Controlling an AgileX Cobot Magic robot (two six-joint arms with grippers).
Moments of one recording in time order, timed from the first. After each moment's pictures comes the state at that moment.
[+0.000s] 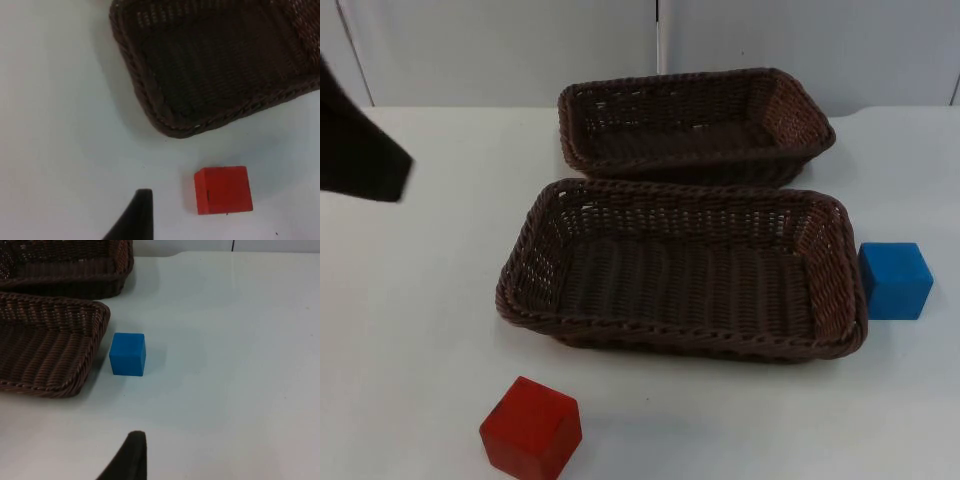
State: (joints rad) right arm 0.10 0.00 -0.52 -0.02 1.08 0.00; left arm -0.20 1.00 -0.75 -0.44 0.81 0.47
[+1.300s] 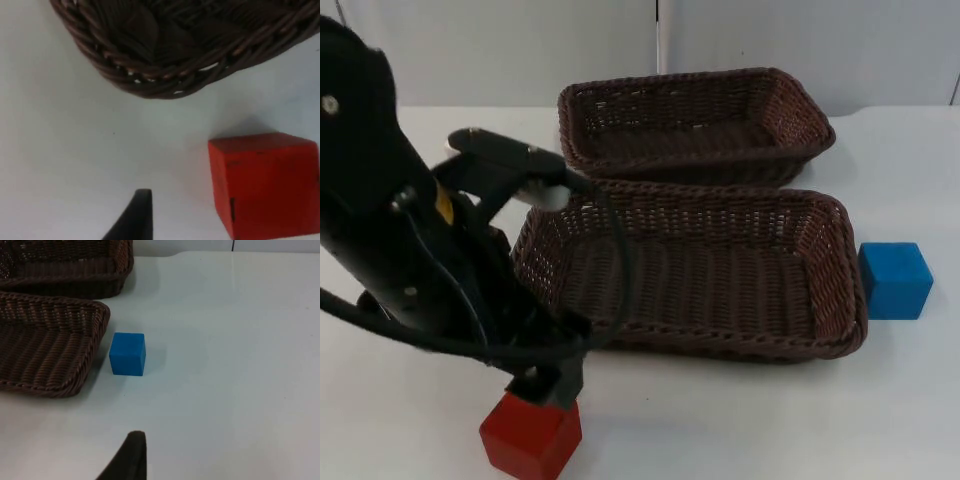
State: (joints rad) right arm 0.10 0.00 -0.52 -0.02 1.08 0.00; left arm -0.57 1.63 -0.75 -0.05 0.50 -0.02
